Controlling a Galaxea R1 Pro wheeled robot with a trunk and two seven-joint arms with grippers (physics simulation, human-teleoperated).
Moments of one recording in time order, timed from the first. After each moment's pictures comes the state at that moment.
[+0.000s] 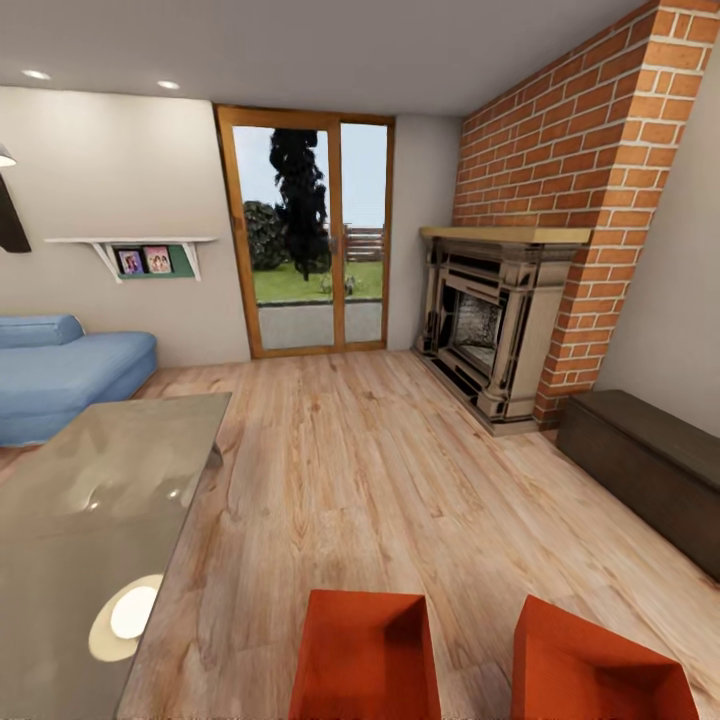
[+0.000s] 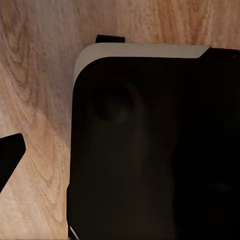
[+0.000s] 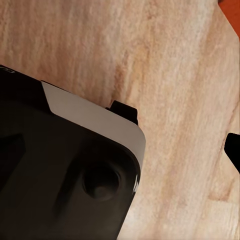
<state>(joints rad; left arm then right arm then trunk) 0.00 0.00 0.01 -0.12 0.08 -0.01 0.00 -0.16 0.01 0.48 0.02 -0.09 -0.14 -0.01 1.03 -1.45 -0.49</state>
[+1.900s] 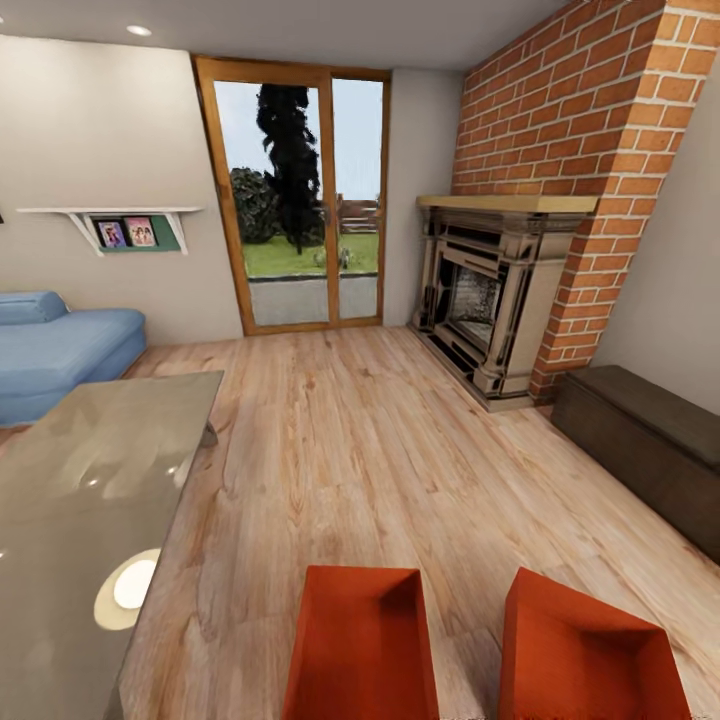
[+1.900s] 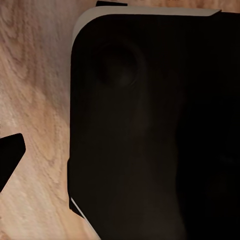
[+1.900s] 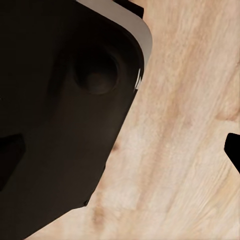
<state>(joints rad) 0.00 0.00 0.01 -0.12 0.08 -0.01 0.00 -0.15 -0.03 0.48 0.03 -0.09 0.07 0.02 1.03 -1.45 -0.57</state>
